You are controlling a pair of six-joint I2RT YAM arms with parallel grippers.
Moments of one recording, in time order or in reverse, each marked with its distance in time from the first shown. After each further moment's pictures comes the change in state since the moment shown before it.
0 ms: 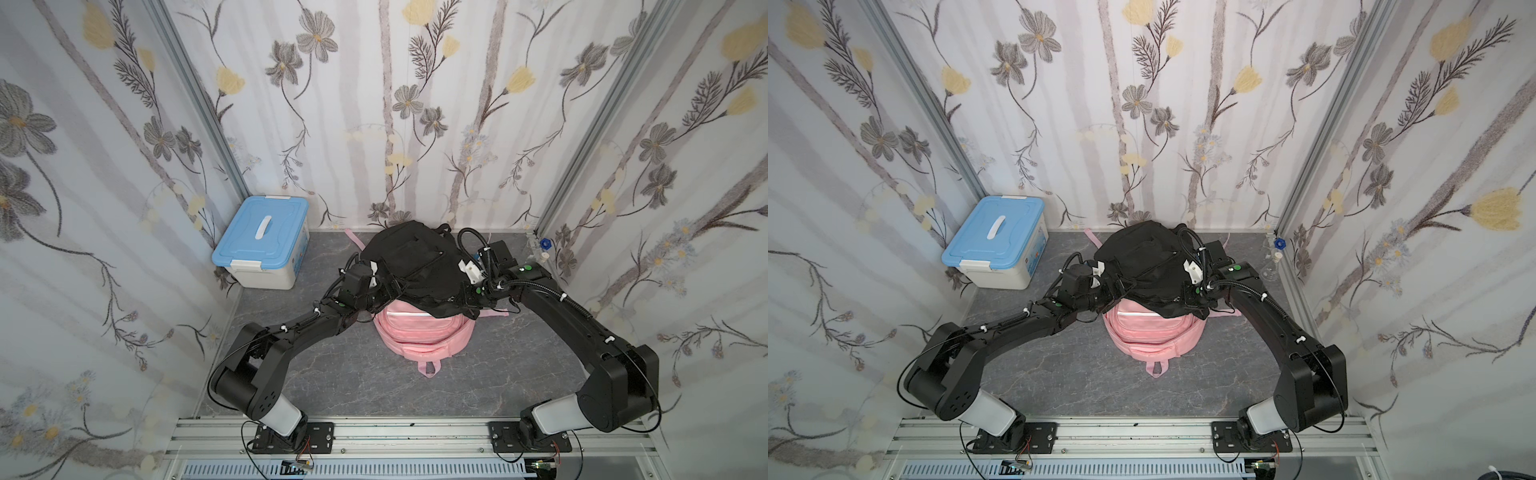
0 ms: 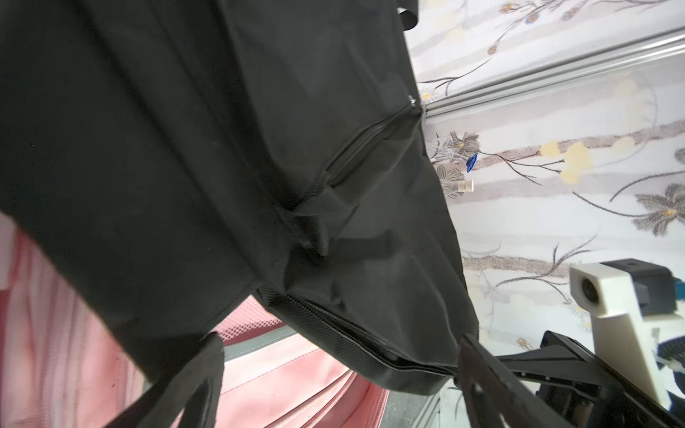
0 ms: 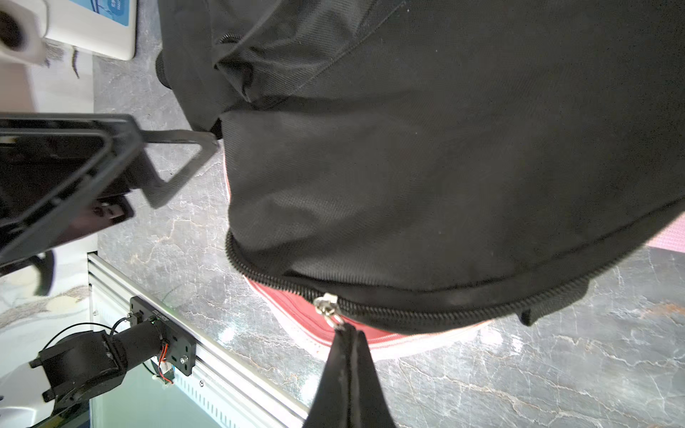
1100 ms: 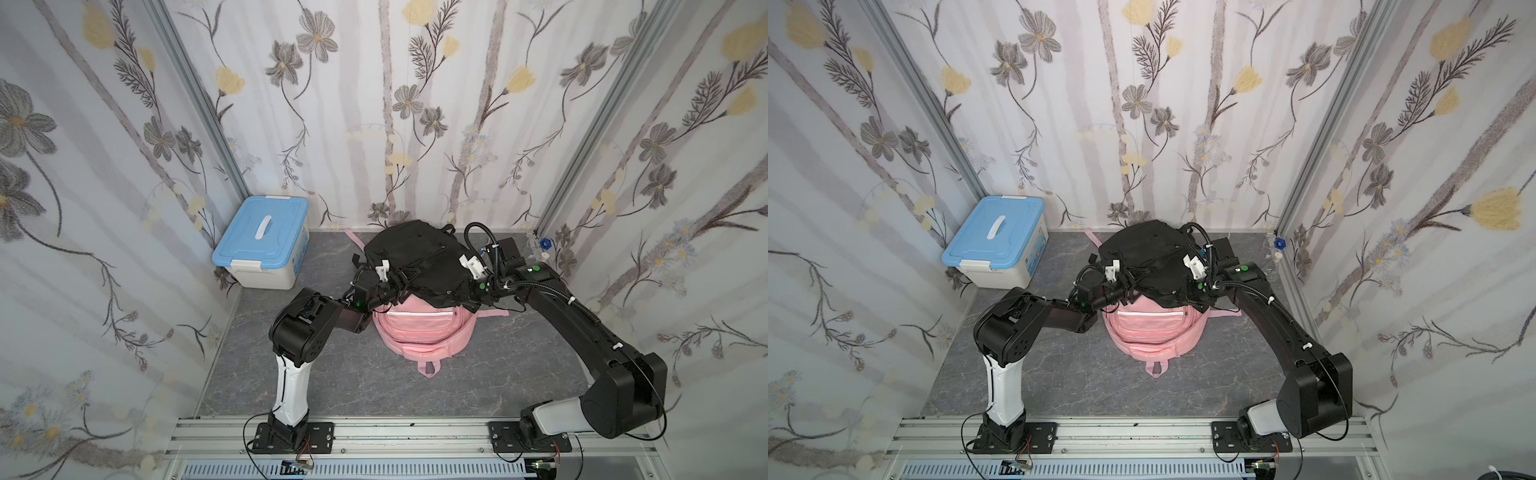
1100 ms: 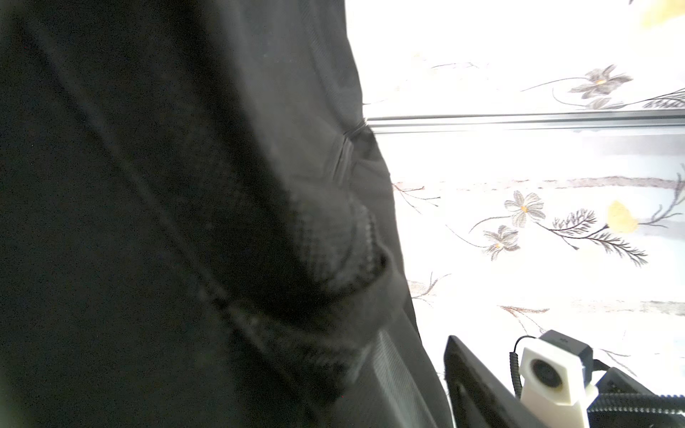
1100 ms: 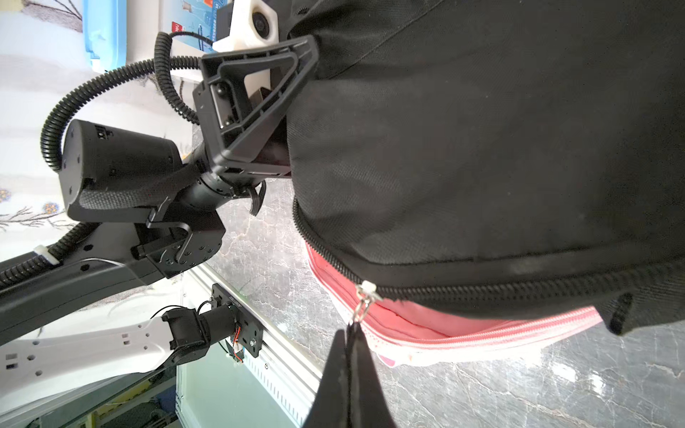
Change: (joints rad) left arm -0.012 0.433 0.094 0.787 0.065 -0.391; right arm -0.022 -0.046 -0.001 0.036 -0.179 0.072
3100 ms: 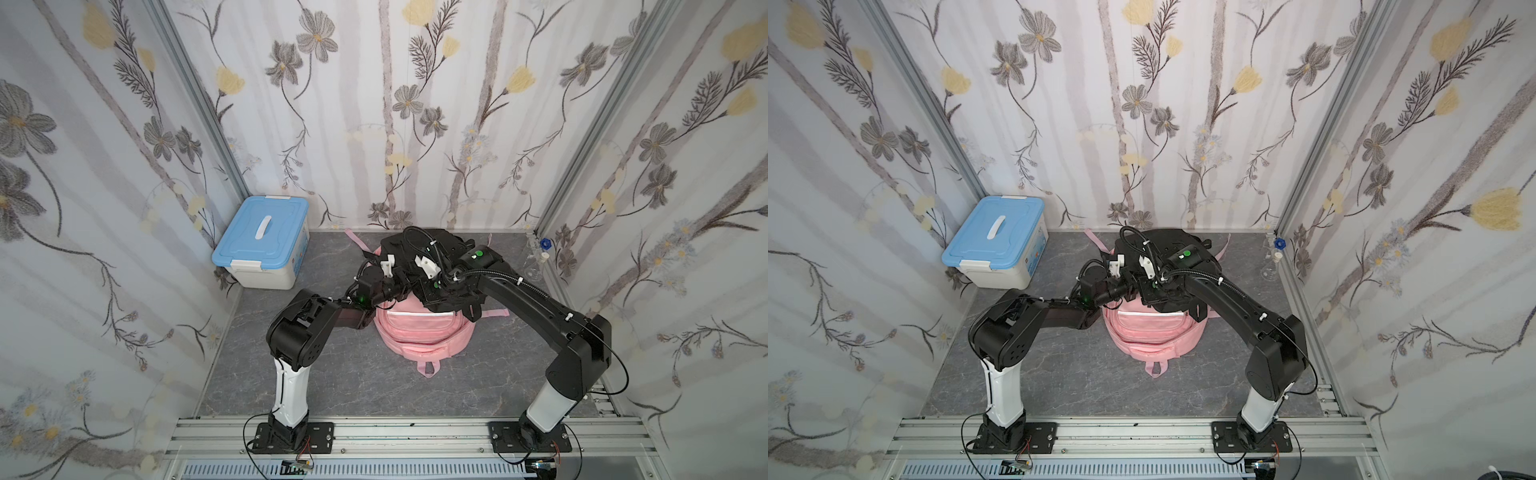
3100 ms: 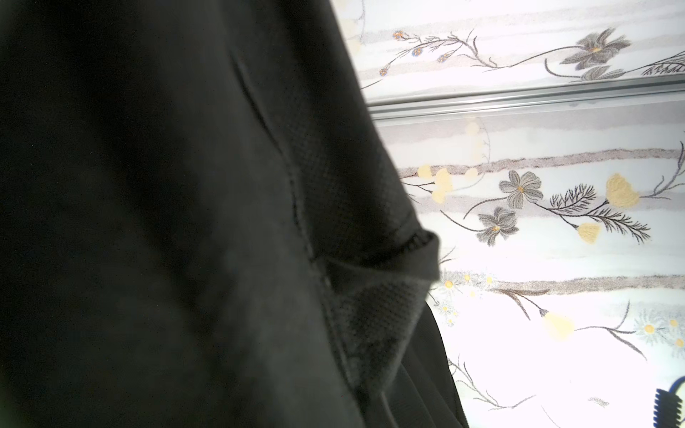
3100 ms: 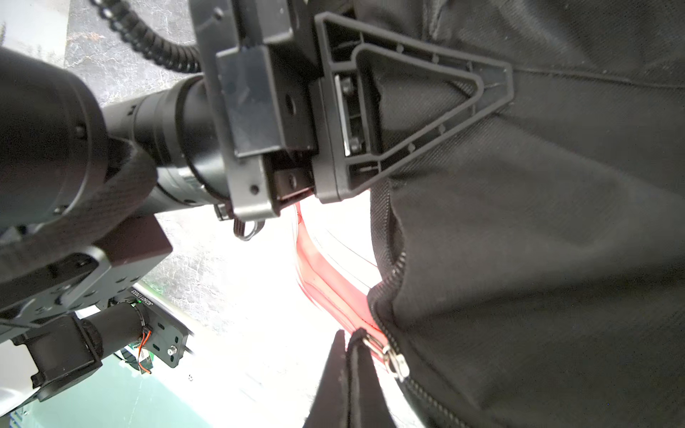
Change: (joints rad) left arm -0.024 -0.065 0.018 -0.108 0.008 0.063; right arm 0.336 0.296 0.381 -0.180 0.364 -0.033
